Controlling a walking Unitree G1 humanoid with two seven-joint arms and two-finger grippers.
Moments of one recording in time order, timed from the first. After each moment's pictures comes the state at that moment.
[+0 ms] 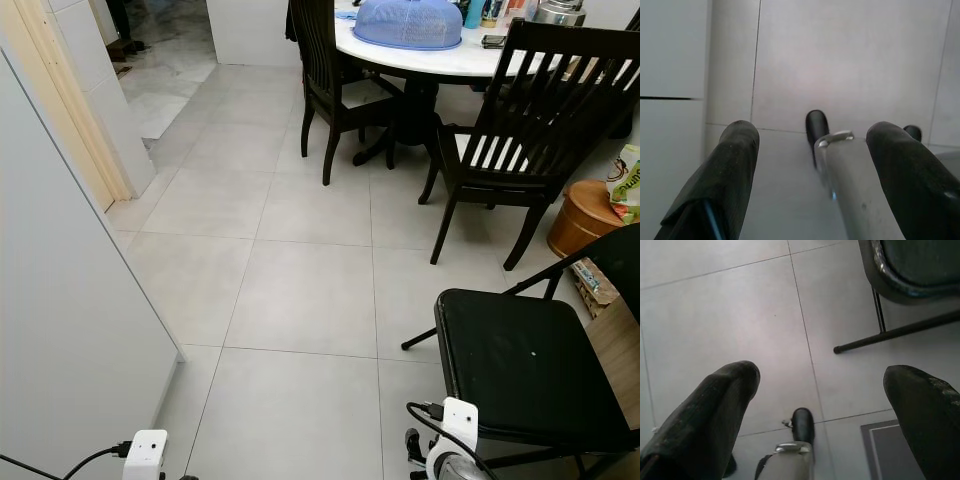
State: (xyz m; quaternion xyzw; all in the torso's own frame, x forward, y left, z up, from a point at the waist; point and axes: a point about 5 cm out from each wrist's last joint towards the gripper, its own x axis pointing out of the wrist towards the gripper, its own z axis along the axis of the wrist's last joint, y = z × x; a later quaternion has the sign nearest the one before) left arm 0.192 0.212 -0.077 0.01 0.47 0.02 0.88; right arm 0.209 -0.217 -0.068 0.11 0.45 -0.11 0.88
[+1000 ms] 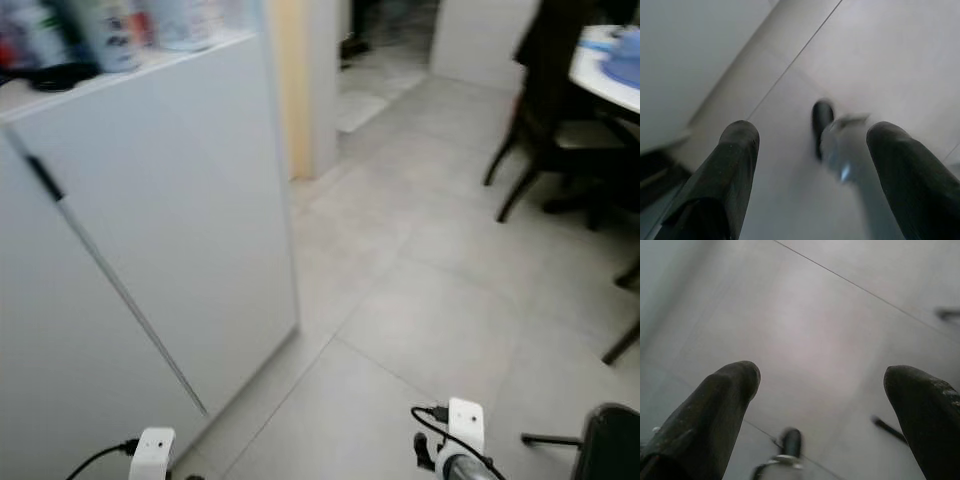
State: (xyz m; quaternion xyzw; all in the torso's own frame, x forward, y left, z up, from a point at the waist) left arm 0.183 0.216 -0.080 0.04 0.49 0.01 0.87; right arm 0.216 -0.213 -0.064 0.07 0.46 -0.08 0.88
